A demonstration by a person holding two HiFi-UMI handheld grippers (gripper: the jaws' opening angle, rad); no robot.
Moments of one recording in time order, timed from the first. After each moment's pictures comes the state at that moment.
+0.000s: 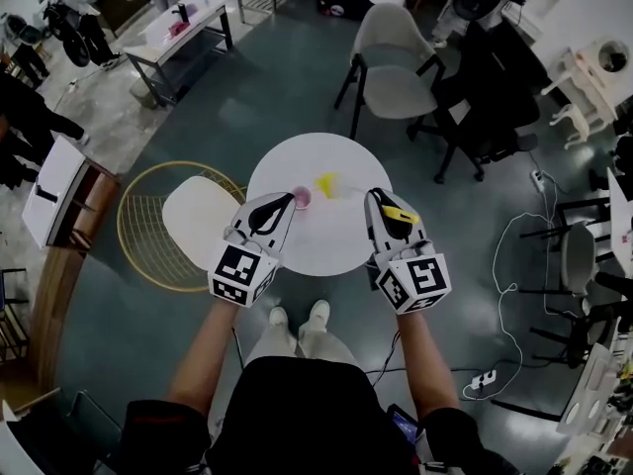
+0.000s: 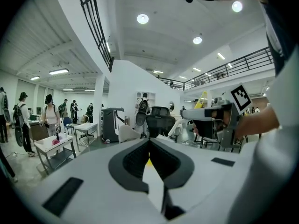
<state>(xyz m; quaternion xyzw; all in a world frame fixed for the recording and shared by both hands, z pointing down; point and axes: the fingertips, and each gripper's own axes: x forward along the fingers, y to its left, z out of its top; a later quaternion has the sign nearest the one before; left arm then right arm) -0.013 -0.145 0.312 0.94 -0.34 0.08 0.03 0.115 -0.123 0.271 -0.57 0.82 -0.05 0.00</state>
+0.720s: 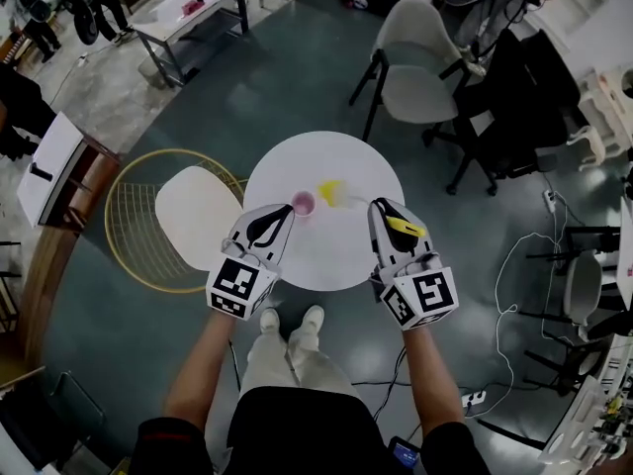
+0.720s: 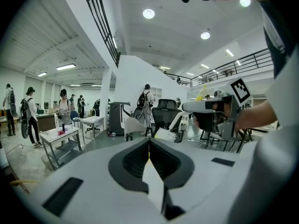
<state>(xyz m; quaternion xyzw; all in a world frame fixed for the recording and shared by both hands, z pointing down) -0.010 -0.173 0.389 0.92 -0.37 0.10 0.06 0.119 -0.163 0.327 -0.52 0.85 -0.06 -0.02</state>
